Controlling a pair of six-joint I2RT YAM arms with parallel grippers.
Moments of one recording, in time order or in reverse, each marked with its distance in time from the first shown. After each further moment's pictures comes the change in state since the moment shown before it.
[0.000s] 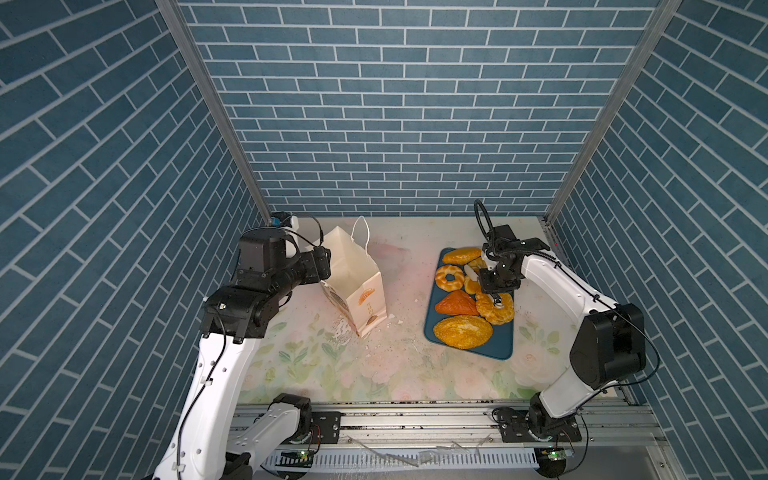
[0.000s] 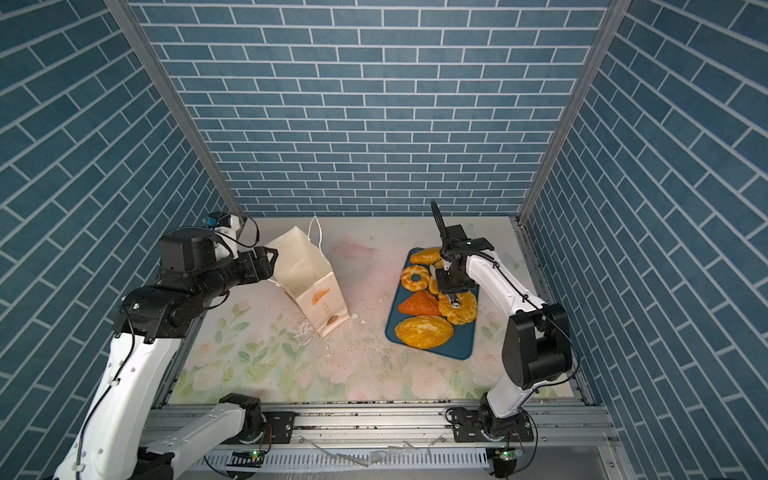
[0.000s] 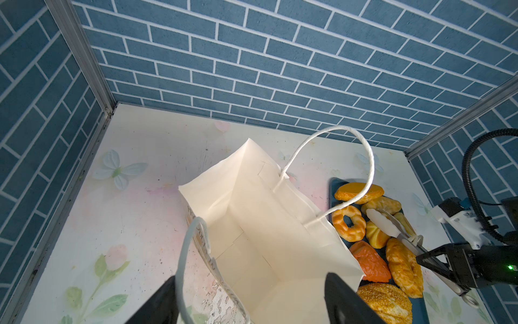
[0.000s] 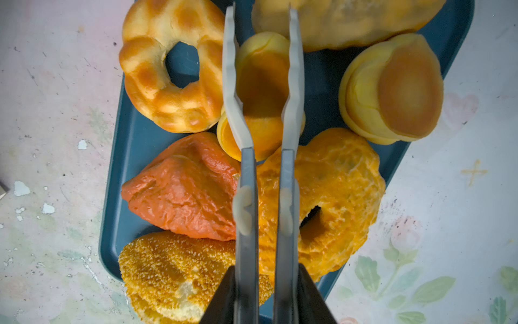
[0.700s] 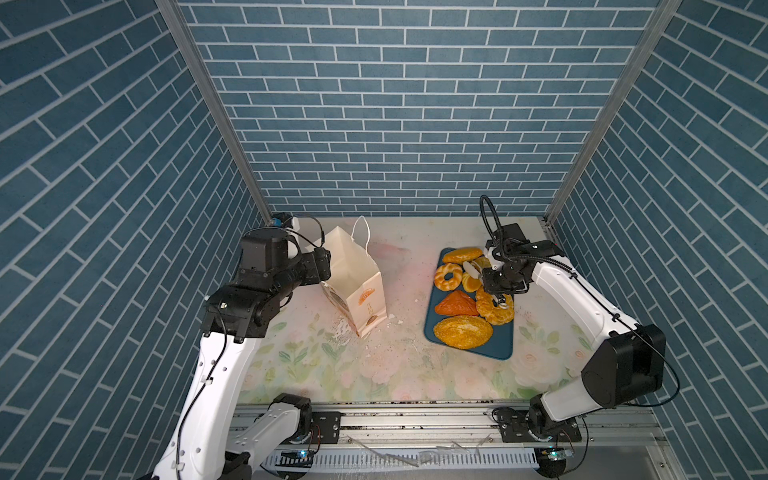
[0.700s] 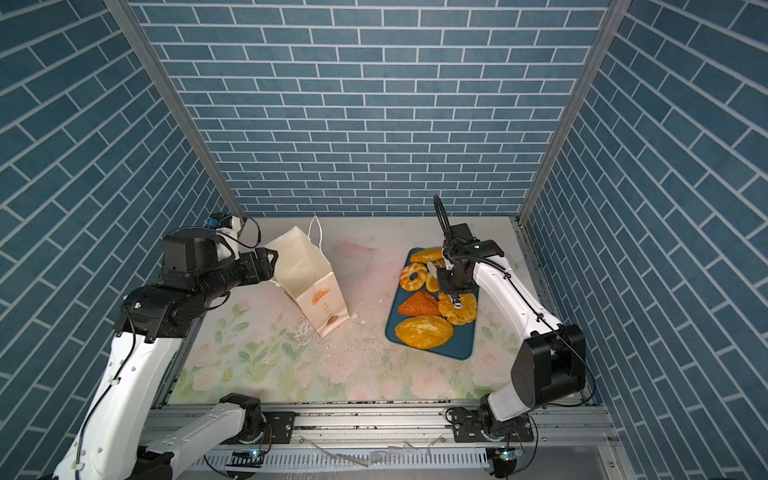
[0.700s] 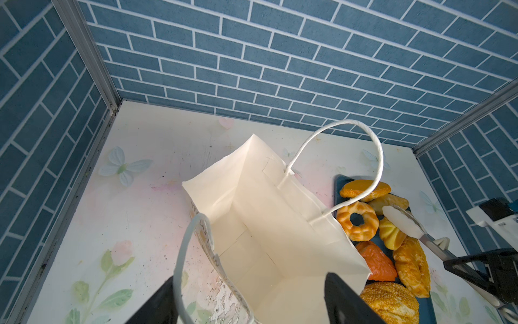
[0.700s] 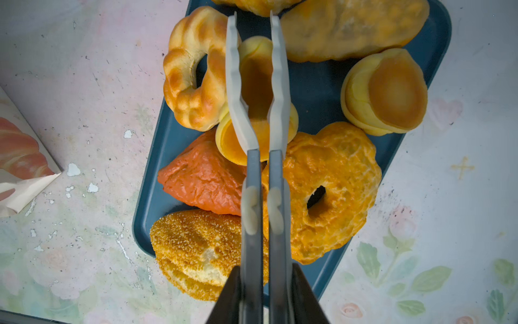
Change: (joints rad) left arm -0.013 0.003 0.001 -0.018 -0.027 0.001; right arm 0.015 -0.121 -0.009 -0.036 -0.023 0.000
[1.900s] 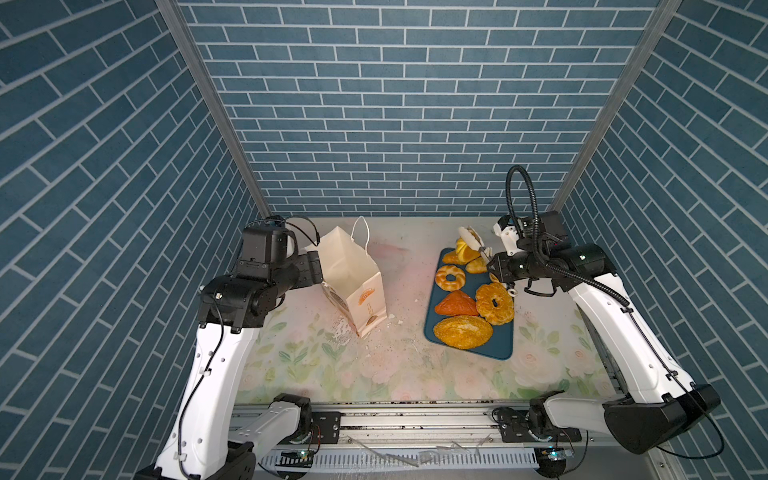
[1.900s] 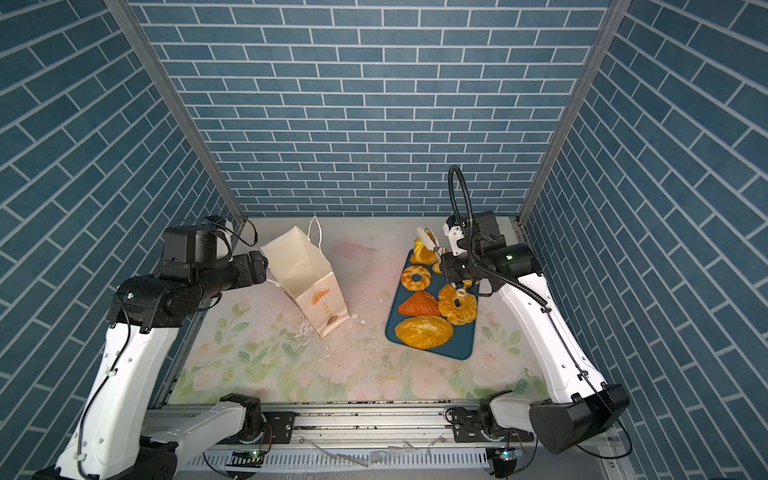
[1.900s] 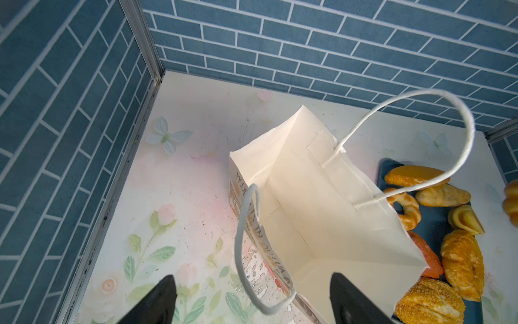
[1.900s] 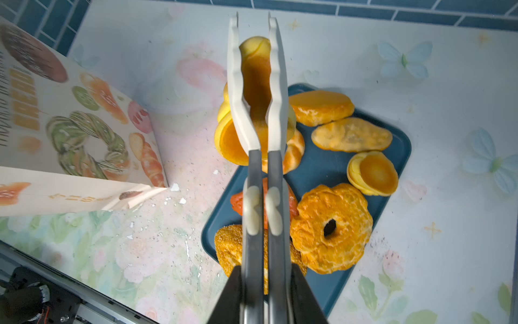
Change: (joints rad) left arm 0.036 0.060 0.097 -0.208 -0.093 -0.005; right arm 0.037 -0.215 0.176 -0.007 -0.107 -0.069
